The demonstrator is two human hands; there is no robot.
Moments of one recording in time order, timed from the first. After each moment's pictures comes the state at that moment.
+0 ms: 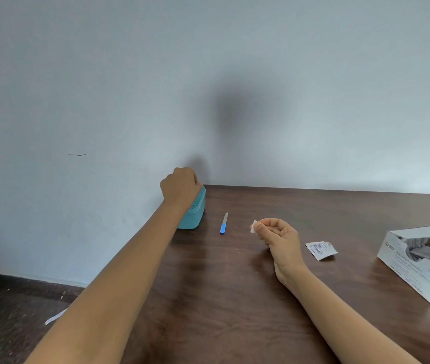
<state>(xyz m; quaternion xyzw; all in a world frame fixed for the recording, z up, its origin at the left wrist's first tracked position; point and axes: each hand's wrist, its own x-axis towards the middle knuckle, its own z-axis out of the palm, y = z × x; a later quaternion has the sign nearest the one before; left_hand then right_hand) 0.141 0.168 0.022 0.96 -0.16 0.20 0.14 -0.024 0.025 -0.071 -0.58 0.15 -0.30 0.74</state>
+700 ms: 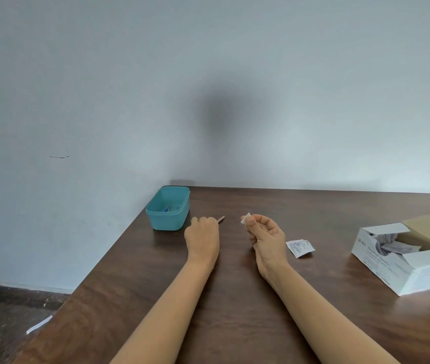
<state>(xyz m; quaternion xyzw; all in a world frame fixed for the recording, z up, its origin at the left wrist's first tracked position) 0.056 0.114 -0.067 0.95 -0.21 0.21 0.06 -0.019 0.014 -0.074 -0.44 0.14 -0.32 0.83</state>
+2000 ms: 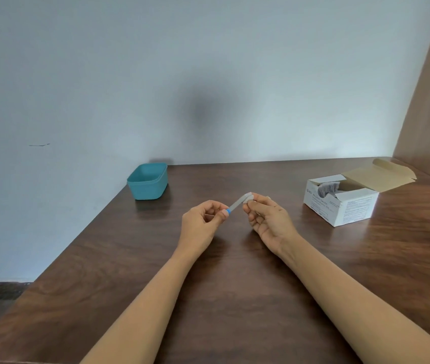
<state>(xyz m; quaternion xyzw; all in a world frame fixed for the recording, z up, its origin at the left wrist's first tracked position) -0.062 0.139 -0.073 0.77 -0.31 0.03 0.55 -0.137 -0.001 -0.068 -0.40 0.15 -0.23 0.87</state>
